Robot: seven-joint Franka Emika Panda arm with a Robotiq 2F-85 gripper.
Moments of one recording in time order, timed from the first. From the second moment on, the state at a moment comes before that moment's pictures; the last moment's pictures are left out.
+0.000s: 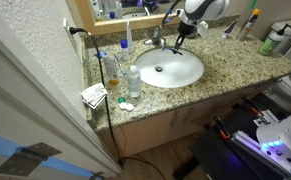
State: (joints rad) arm -0.06 0.37 0.14 -2.05 0.21 2.50 -0.74
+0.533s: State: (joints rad) arm -0.06 0.37 0.14 -2.05 0.14 2.53 -0.71
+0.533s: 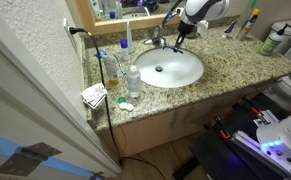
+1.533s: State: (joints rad) arm -0.06 0.37 0.16 -2.05 0.14 2.50 -0.70
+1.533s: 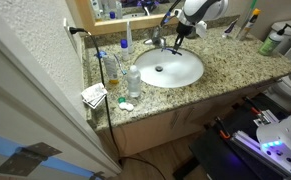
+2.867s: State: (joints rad) arm -0.15 -0.05 -0.02 -2.18 0.00 2.07 -1.15
